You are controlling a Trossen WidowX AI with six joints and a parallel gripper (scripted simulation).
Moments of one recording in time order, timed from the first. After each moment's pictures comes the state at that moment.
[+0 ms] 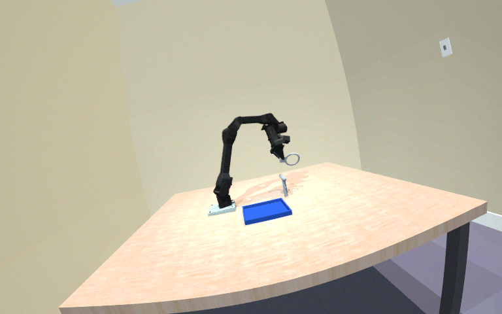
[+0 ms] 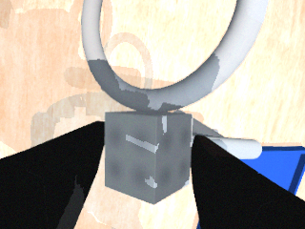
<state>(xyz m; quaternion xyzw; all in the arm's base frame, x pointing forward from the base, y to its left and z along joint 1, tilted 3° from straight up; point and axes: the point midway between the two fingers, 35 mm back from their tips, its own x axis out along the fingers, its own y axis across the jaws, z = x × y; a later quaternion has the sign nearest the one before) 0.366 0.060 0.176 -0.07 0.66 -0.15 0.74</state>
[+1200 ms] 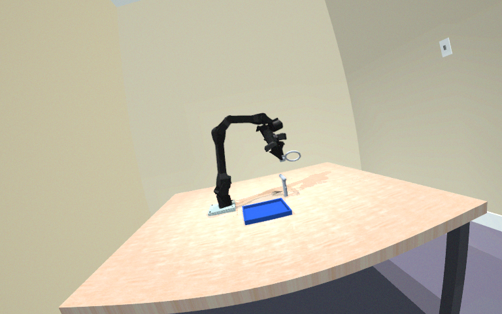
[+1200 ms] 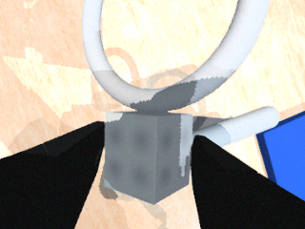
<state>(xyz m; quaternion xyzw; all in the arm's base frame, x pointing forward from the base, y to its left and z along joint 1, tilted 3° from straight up) 0.353 0.032 0.184 0.15 0.55 -0.28 0.78</state>
